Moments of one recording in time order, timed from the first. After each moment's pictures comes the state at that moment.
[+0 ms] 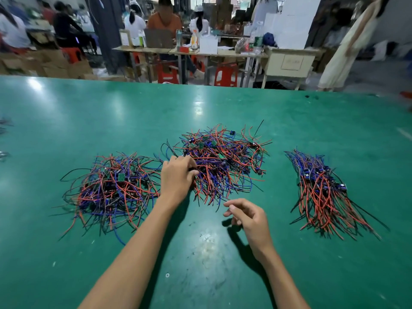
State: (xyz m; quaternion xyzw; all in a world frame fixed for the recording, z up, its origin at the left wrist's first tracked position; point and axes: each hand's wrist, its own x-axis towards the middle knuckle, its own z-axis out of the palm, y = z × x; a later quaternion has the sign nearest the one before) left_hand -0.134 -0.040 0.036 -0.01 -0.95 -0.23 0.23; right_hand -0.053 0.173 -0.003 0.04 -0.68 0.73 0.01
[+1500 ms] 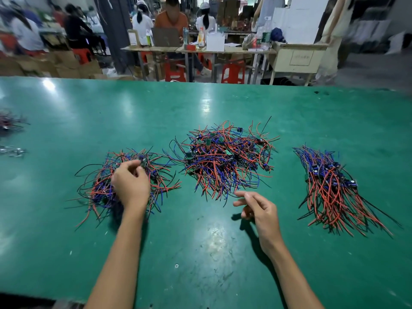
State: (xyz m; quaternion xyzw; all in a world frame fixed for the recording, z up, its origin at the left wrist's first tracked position) left_hand -0.077 -0.115 0.050 0.32 -0.78 -0.42 0.33; right_hand -0.052 0.175 -0.001 0.00 -0.65 0.76 0.02
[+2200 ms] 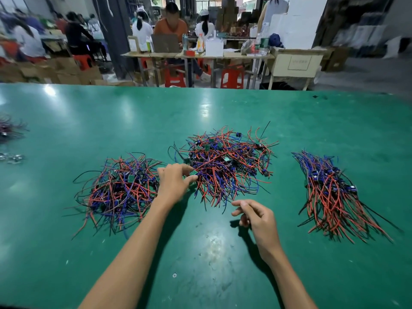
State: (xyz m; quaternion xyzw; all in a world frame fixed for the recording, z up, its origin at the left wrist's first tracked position) left_hand -0.132 -0.062 0.035 0.04 -0.94 -0.29 0.15; right_hand -0.056 0.175 -0.004 0.02 -0.67 0.74 0.03
